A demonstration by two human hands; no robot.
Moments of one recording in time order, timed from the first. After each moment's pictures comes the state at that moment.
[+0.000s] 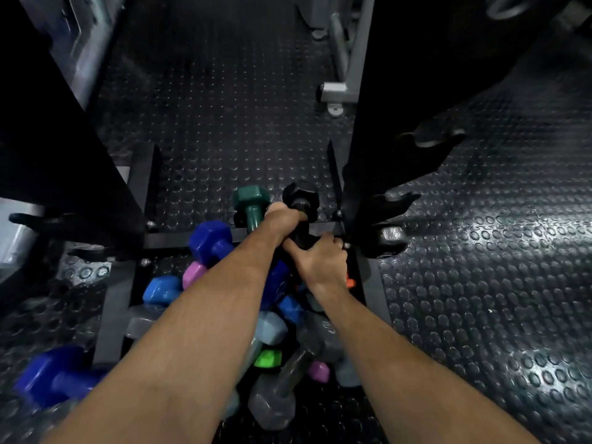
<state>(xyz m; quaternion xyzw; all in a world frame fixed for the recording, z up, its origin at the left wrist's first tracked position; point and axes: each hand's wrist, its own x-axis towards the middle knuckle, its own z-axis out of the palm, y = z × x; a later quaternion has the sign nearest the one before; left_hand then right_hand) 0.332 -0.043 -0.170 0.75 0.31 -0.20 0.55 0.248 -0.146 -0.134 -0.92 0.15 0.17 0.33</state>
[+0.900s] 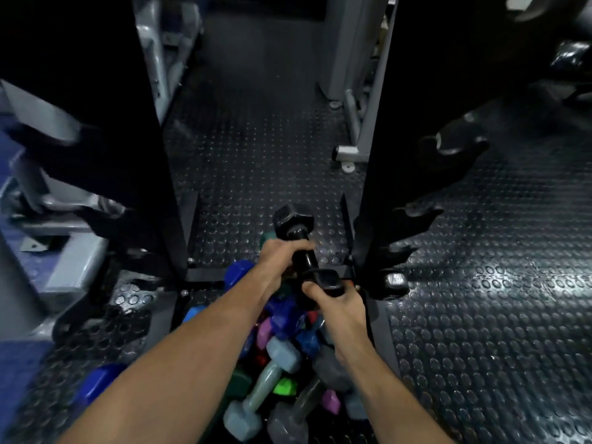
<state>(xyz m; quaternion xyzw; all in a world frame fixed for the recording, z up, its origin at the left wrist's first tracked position) 0.264 -0.006 -0.048 0.60 0.32 -0.11 0.72 0.197 -0.153 -0.053 -0.74 0.17 0.18 0.63</state>
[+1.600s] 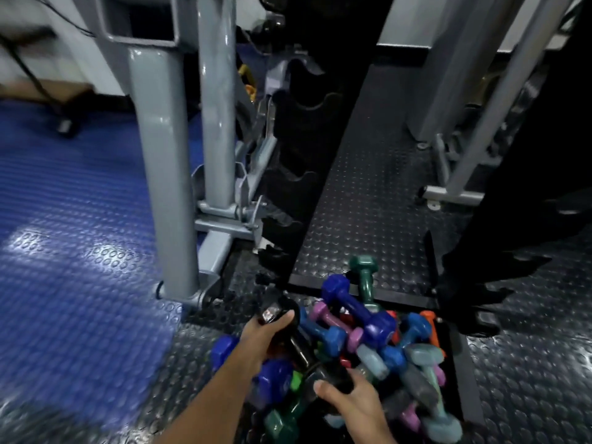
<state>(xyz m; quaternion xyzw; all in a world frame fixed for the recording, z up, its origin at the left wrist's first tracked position) 0.030 0.153 -0.052 0.47 0.45 -0.04 0.76 0.029 -0.072 -0.046 -0.74 0.06 0.36 0.57</state>
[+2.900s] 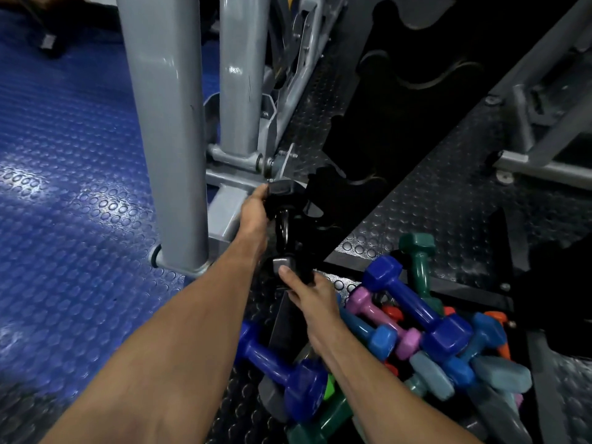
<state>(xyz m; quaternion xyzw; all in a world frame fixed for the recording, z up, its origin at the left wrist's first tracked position) 0.182 0.314 -0.094 0.48 0.42 0.12 0.76 0.116 0.142 -0.126 -0.63 0.07 0.37 0.68</state>
